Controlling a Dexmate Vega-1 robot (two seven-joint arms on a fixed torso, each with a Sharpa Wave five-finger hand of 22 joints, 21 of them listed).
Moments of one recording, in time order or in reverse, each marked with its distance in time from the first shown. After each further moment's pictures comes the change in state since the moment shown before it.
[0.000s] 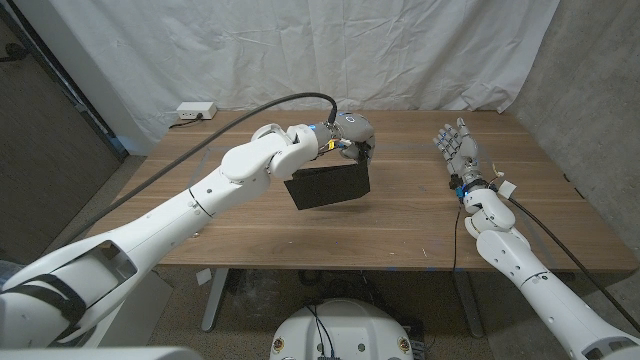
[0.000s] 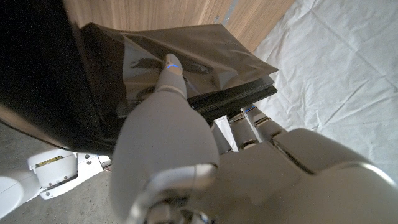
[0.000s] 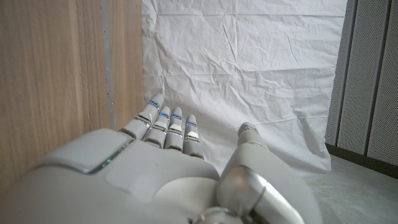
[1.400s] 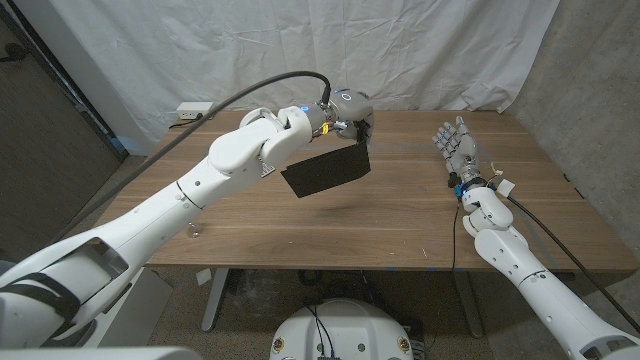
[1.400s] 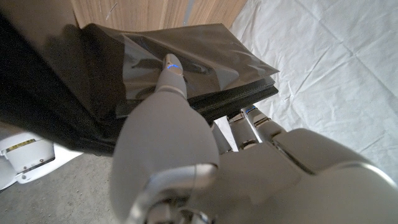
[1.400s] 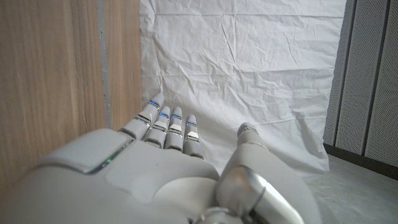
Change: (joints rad) left arm 0.004 0.025 -0.070 -0.085 0.031 0.010 0.026; left_hand 0.005 0.001 0.000 0.000 -0.001 0.000 0.000 -0.011 -0.001 0.003 -0.003 -0.008 0.019 0.000 0.000 -0.008 0.000 -0.010 -0.002 -0.005 0.000; right arm 0.005 0.005 -0.006 -0.009 -0.010 -0.002 -0.019; right_hand -0.005 0.005 0.000 0.000 0.000 0.000 0.000 0.000 0.000 0.010 0.002 0.000 0.000 0.002 0.002 0.000 0.000 0.004 -0.004 -0.010 0.000
